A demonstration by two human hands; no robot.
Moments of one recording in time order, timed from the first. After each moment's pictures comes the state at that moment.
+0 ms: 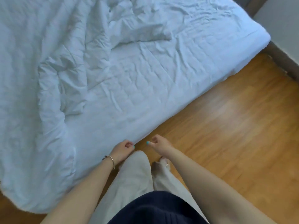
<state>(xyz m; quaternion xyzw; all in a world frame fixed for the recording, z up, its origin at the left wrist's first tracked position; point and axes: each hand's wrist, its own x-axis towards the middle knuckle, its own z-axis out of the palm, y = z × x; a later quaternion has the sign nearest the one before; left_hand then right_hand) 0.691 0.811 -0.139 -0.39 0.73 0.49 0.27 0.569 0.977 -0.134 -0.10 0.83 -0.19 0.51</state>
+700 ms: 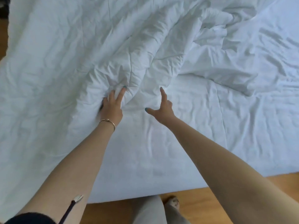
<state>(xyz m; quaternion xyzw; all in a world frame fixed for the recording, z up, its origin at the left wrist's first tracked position) 0.575 0.500 -0.197 -0.51 0.85 0.14 0.02 0.397 0.609 -0.157 -0.27 0.82 -0.25 0.44</state>
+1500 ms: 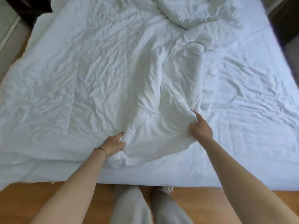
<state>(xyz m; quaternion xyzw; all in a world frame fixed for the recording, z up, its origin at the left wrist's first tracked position) 0.484 0.728 -0.131 -0.58 0.62 0.52 0.13 0.144 0.830 -0.093 -0.30 0.89 -0.16 0.30</state>
